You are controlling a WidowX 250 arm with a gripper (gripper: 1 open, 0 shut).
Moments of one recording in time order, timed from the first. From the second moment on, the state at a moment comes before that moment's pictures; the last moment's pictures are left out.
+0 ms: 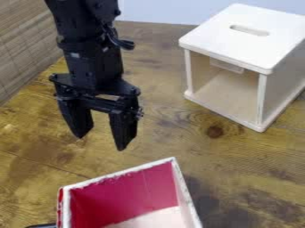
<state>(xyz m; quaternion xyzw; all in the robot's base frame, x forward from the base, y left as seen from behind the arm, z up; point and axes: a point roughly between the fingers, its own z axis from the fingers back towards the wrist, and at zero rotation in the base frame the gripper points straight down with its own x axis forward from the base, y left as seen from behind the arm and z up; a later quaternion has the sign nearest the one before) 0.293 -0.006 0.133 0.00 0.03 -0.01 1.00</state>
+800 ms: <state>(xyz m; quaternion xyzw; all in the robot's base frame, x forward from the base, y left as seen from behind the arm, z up) 0.281 -0.044 0.055 0.01 0.08 -0.08 0.99</state>
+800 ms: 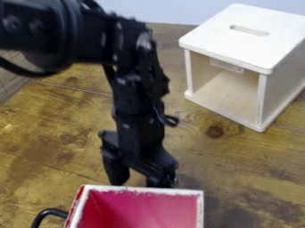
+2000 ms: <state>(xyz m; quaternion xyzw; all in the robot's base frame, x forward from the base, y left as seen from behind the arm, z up) 0.272 -0.064 0.046 0.01 0.15 0.11 0.98</state>
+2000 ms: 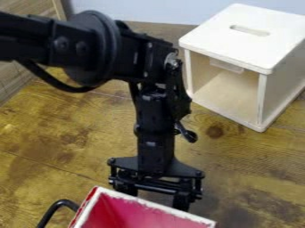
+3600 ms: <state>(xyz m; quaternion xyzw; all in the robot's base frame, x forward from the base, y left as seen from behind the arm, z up) 0.261 -0.069 0.045 0.05 0.19 -0.03 0.98</state>
